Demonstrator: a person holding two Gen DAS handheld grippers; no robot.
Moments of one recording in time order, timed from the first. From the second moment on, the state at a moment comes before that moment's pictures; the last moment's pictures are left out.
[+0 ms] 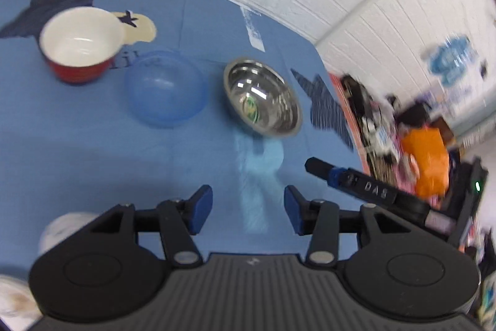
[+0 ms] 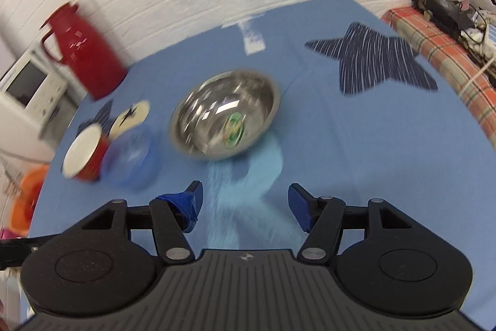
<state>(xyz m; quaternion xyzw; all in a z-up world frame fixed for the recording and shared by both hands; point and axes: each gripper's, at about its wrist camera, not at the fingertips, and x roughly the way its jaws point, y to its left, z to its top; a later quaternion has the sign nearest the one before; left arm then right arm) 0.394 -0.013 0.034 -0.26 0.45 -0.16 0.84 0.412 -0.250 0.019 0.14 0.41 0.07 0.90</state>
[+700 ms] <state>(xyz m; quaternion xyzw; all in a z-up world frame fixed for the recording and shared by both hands) 0.514 -0.083 -0.034 -0.29 0.46 -0.02 0.84 0.538 -0.245 -0.032 0.07 0.42 0.13 0.89</state>
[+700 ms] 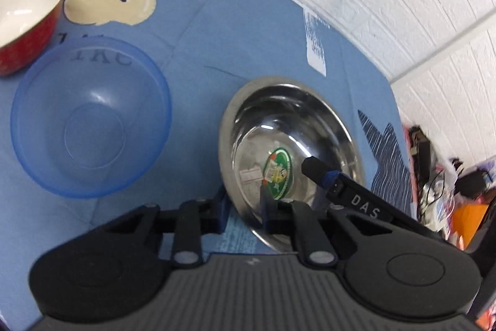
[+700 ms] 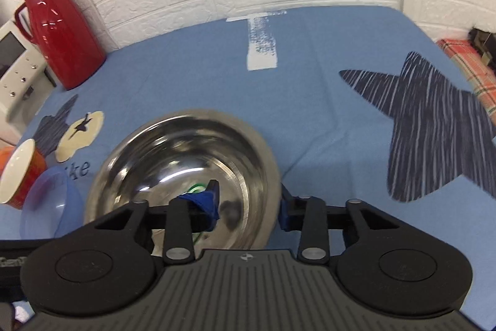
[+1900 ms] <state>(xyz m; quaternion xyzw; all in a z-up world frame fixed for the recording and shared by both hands) 0.250 -0.045 -0.035 -0.13 0.53 -0.17 0.82 0.238 -0.205 -0.036 0.08 0.45 0.16 0.88</state>
